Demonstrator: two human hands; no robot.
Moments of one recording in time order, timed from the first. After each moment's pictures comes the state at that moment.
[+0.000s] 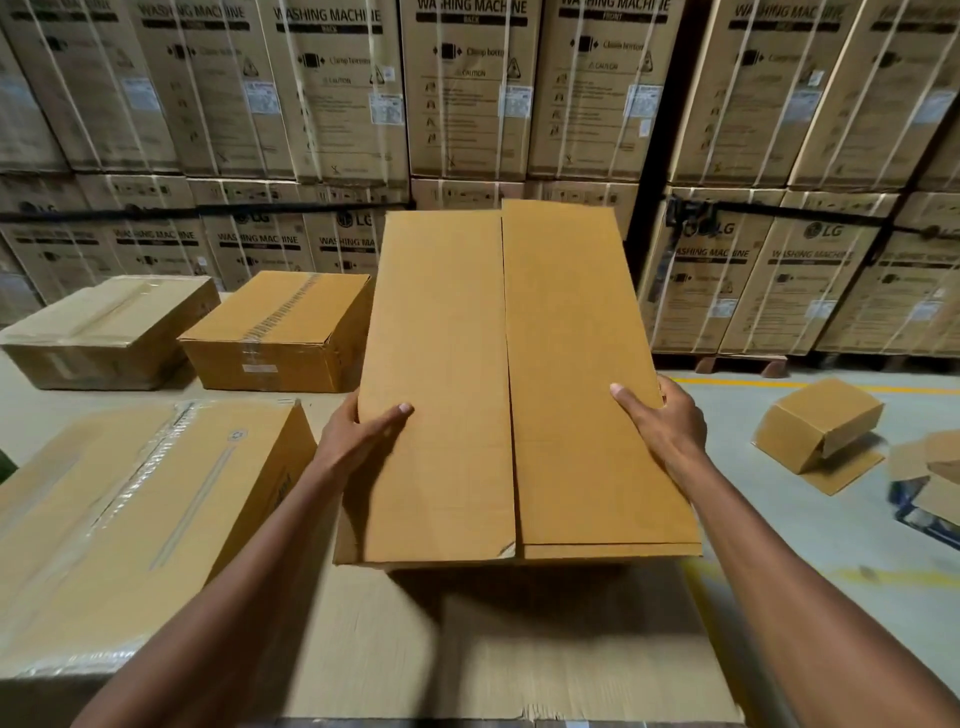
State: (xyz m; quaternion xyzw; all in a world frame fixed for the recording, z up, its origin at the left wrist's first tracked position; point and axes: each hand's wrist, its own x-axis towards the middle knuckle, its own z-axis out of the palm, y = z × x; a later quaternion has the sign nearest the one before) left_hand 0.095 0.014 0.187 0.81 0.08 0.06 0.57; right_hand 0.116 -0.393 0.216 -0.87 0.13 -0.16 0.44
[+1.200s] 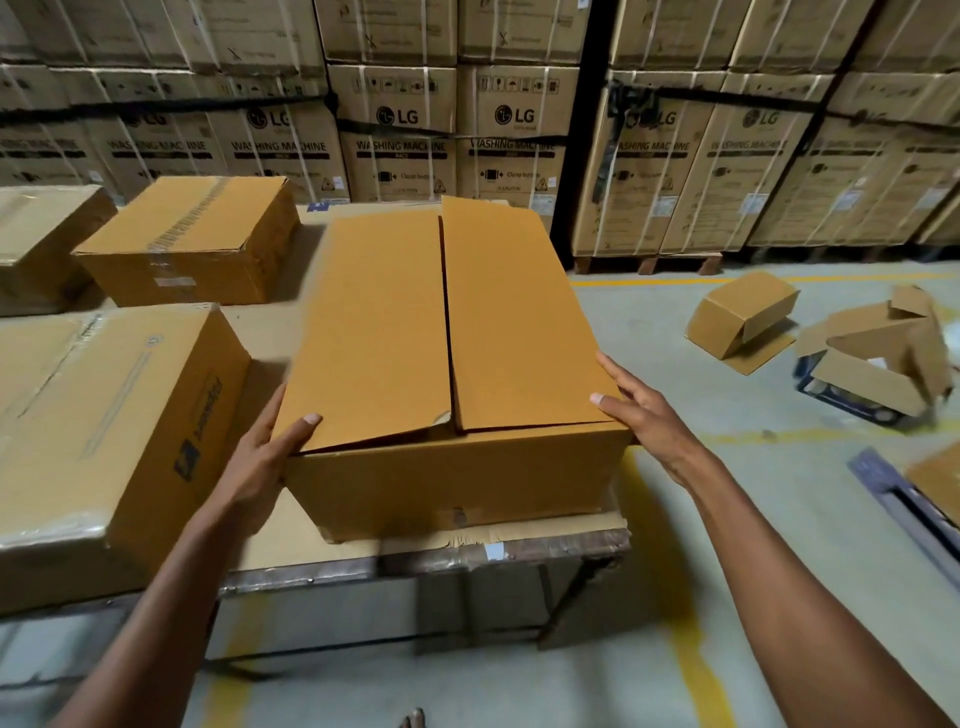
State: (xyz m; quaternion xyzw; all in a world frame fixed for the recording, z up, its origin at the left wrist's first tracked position) left_hand -0.075 -0.029 0.136 0.68 0.07 -0.04 0.73; right_hand -0.061 -0.484 0.164 -0.81 0.01 0.06 0.58
